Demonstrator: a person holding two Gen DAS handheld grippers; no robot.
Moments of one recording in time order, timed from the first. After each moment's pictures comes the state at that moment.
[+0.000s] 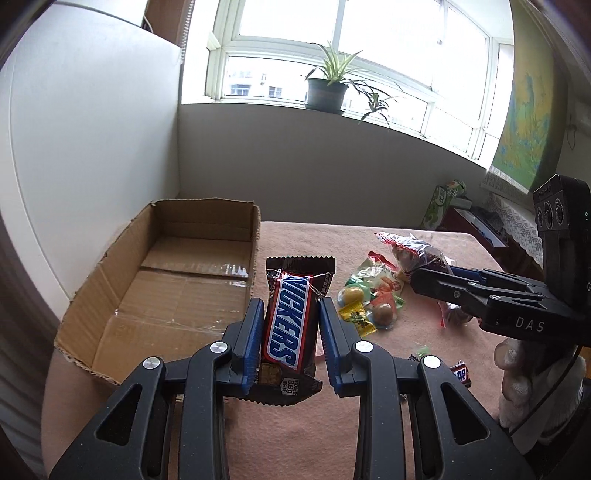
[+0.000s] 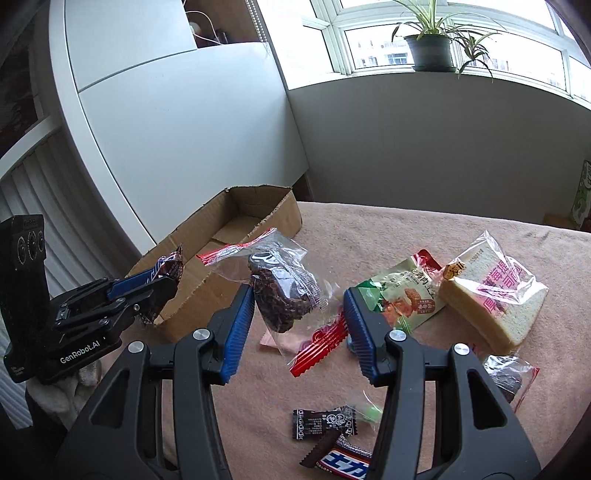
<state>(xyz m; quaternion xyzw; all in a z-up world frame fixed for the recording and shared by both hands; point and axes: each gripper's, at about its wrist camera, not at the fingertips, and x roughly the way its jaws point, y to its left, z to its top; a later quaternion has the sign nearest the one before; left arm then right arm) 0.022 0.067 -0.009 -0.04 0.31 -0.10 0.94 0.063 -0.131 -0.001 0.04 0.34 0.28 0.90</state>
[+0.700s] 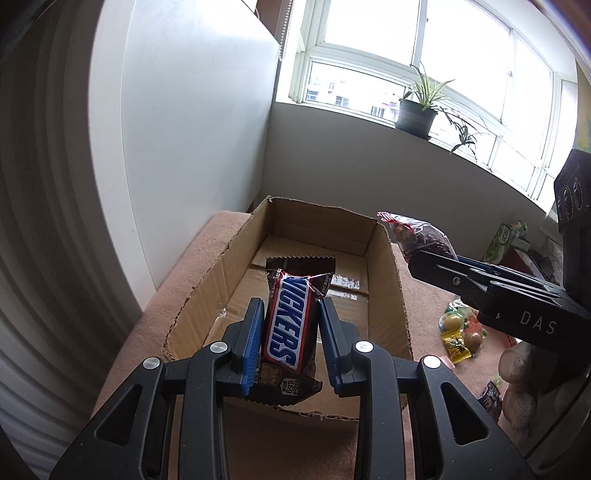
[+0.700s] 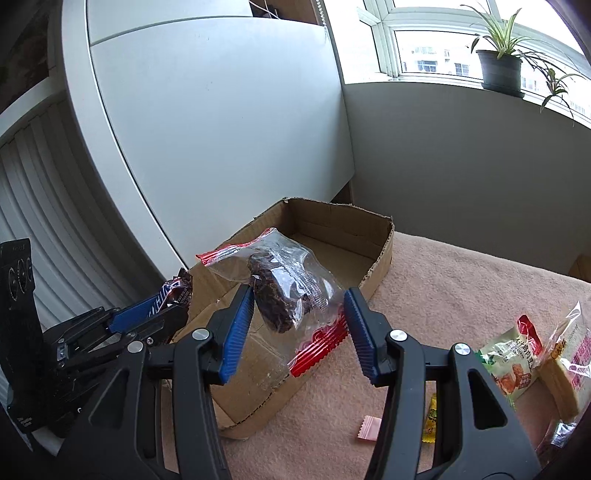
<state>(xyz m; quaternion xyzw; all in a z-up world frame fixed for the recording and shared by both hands) 0.032 0.155 -0.018 -0.09 0.31 0.02 0.95 0.107 -0.001 -0.001 0.00 0.34 0.32 0.89</state>
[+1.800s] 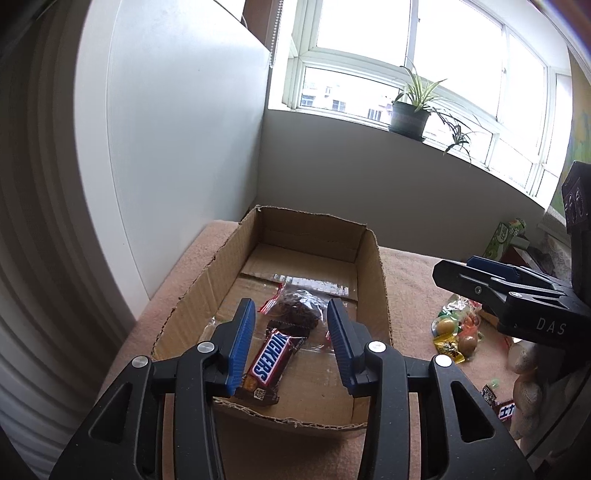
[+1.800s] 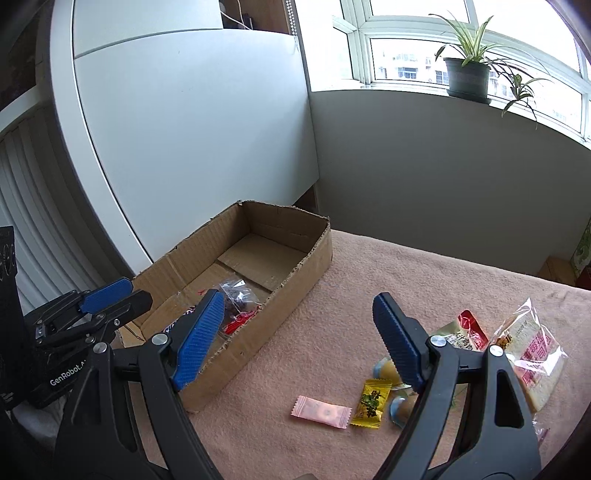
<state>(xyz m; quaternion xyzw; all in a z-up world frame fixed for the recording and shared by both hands) 0.030 0.134 -0.010 -0.07 0.30 0.02 0.95 0.098 -0.061 0.005 -0.02 0.32 0.26 0.91</state>
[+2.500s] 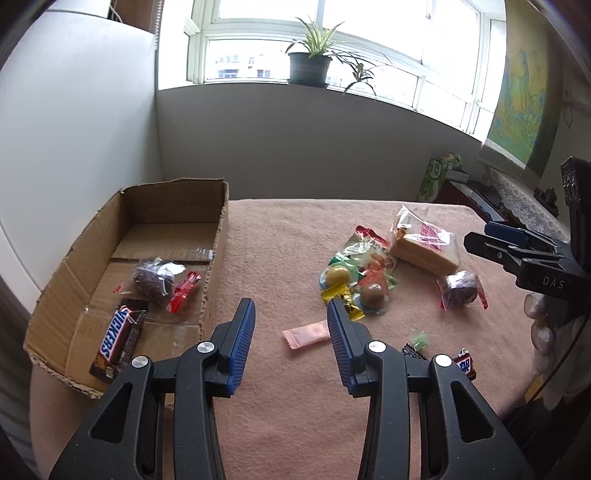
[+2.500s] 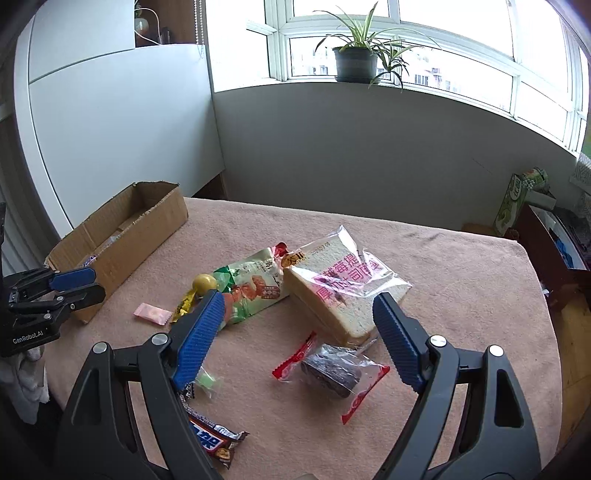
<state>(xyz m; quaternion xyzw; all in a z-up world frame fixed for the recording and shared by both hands) 0.037 0.020 -0.028 -0.01 0.36 -0.13 0.92 0.065 -0.239 -0.016 -0.03 0.34 0.14 0.93</state>
